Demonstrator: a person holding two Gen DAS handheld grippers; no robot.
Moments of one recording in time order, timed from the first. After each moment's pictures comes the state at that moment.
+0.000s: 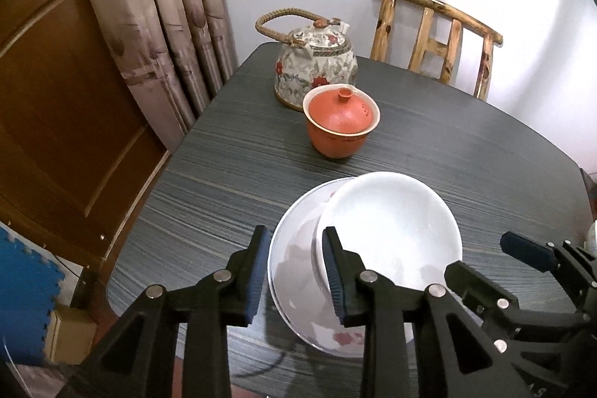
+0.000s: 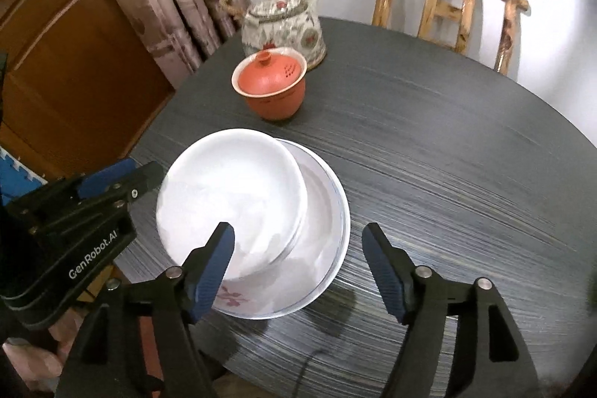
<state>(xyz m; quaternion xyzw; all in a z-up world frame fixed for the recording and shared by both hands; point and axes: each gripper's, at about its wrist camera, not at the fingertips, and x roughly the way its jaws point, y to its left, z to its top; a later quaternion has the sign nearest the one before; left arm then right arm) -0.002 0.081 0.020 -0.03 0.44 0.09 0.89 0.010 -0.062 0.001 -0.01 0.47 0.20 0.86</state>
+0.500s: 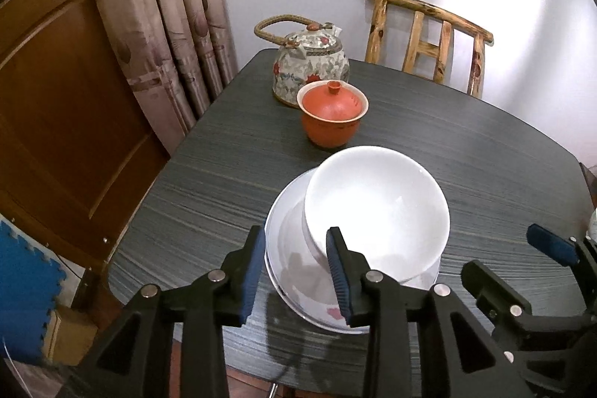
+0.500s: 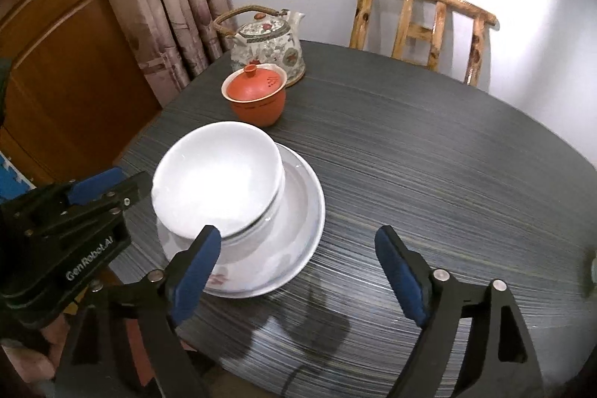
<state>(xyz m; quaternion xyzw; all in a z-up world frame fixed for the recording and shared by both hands) -0.034 0.067 0.013 -0.02 0.42 0.09 0.90 -0.028 -0.079 0.001 -0.03 0.42 0.16 0.89</state>
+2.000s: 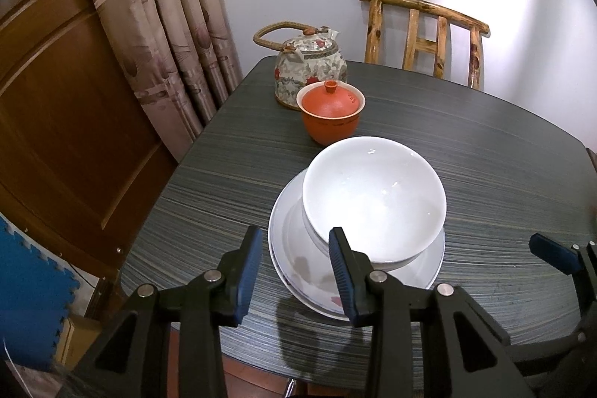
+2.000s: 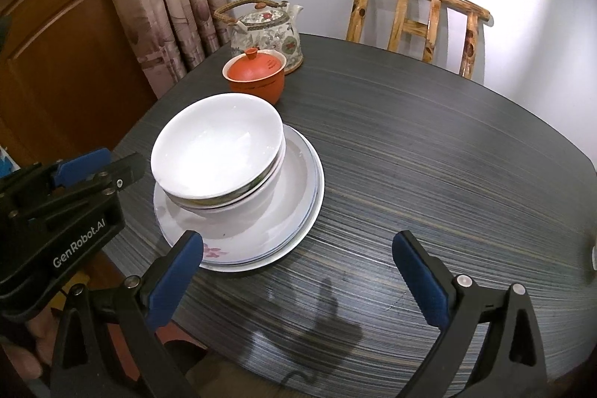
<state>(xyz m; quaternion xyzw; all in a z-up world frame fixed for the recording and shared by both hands) -0.046 0.055 0.011 0.02 0.41 0.10 0.91 -0.051 -0.081 -0.016 -0.03 0.42 0.15 0.90</state>
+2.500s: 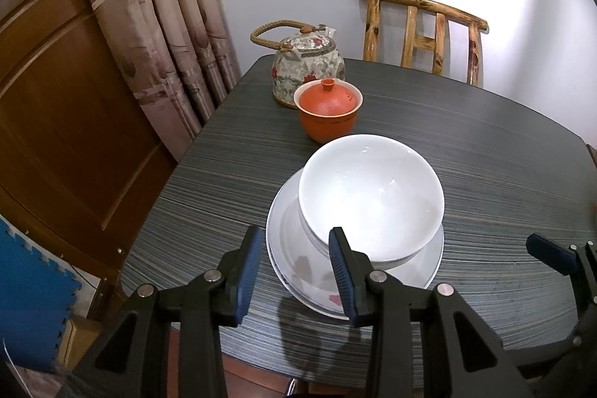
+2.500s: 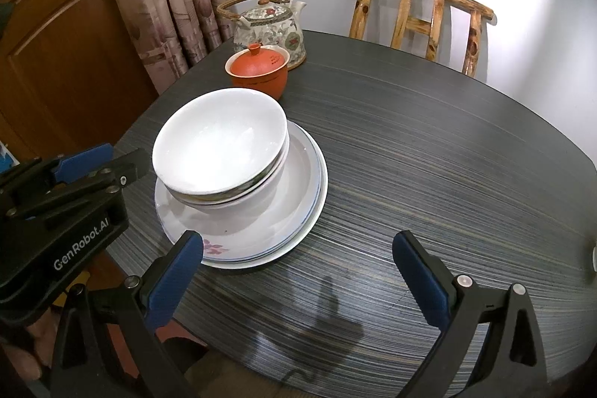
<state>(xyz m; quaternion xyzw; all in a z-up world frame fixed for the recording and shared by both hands) -0.046 0.051 0.010 0.02 0.41 0.10 0.91 -0.050 -0.078 -0.018 -0.03 0.42 0.16 0.89</state>
